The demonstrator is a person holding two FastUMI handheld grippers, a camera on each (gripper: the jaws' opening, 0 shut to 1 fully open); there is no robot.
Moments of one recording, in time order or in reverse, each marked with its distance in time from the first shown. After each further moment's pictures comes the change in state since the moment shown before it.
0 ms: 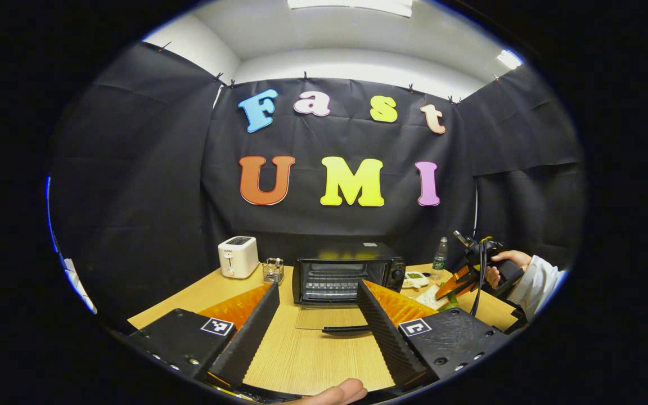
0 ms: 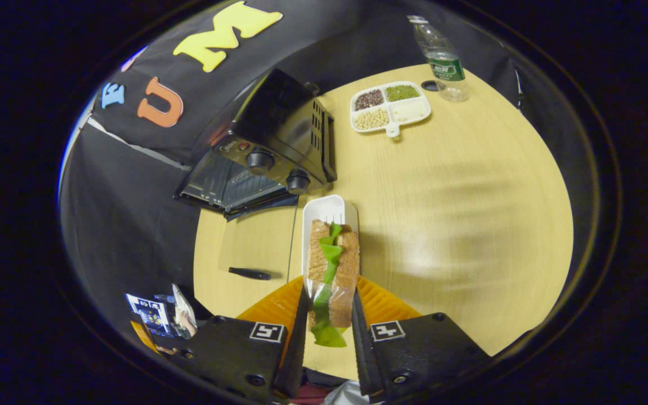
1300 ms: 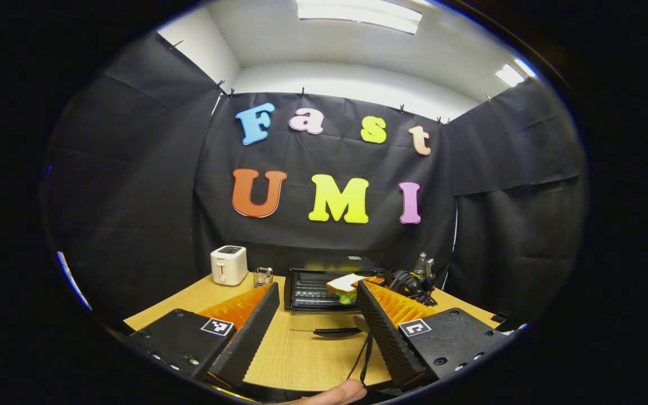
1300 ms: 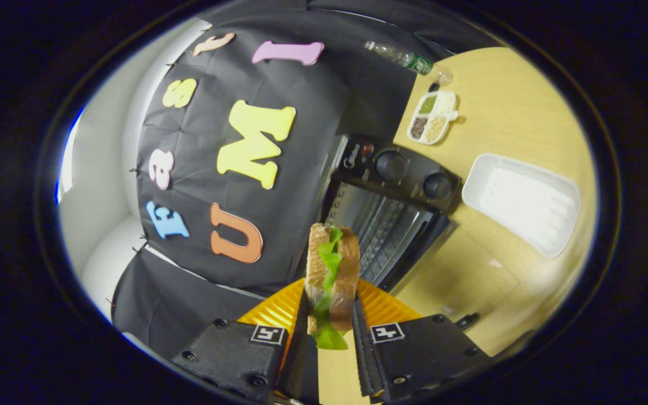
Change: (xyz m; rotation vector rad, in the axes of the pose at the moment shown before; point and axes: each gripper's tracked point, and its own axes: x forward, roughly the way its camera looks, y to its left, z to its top) left arm -0.042 0.016 0.021 -0.044 -0.071 -0.077; right arm 0.124 0.215 0.043 0.520 -0.714 0.448
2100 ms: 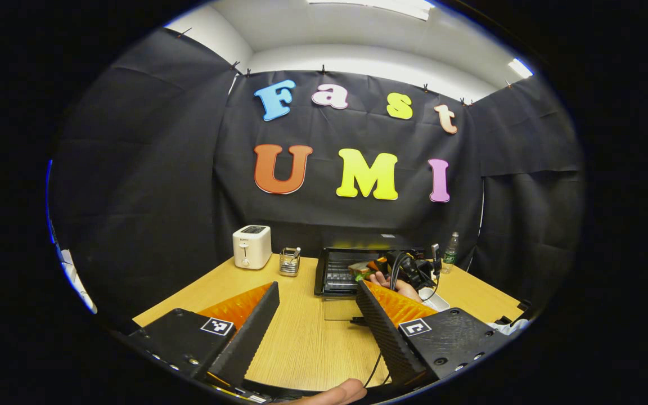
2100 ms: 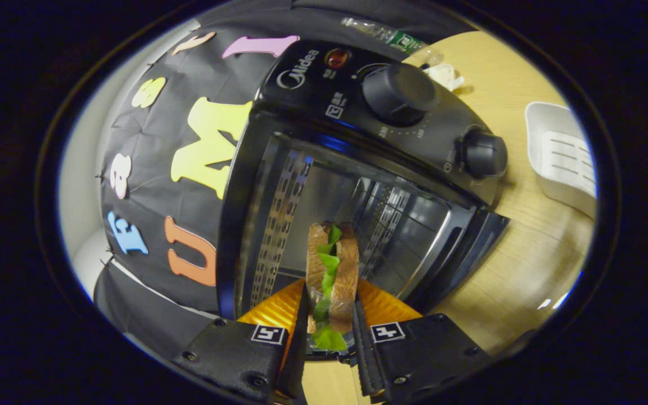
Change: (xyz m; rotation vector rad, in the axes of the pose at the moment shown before) left arm 0.036 0.059 -0.050 0.008 0.121 0.091; right arm 0.122 -0.033 0.027 -0.051 -0.144 -0.094
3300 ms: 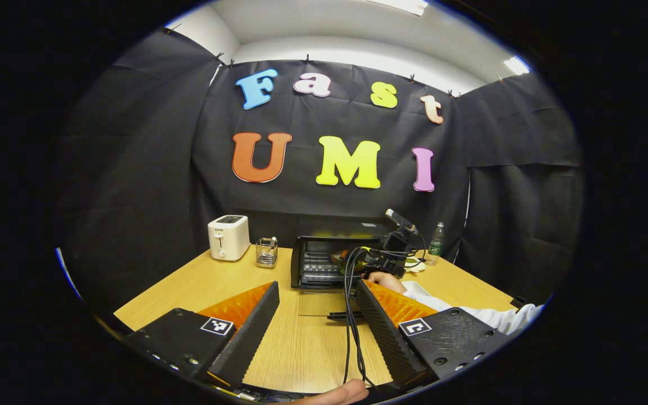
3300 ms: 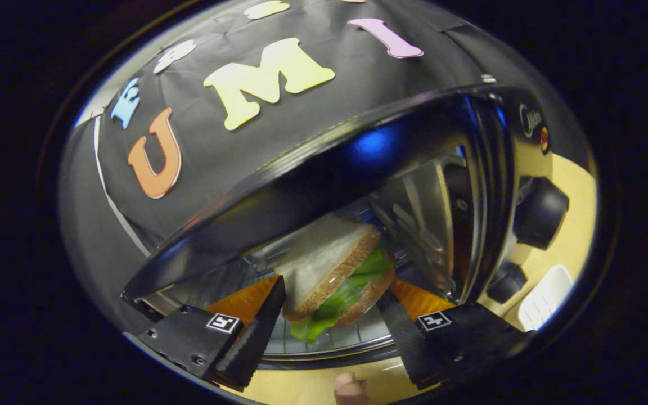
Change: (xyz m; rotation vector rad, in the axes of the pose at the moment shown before) left arm 0.020 -0.040 -0.021 0.001 0.044 -0.082; right arm 0.021 -0.033 0.021 -0.679 0.063 -0.210
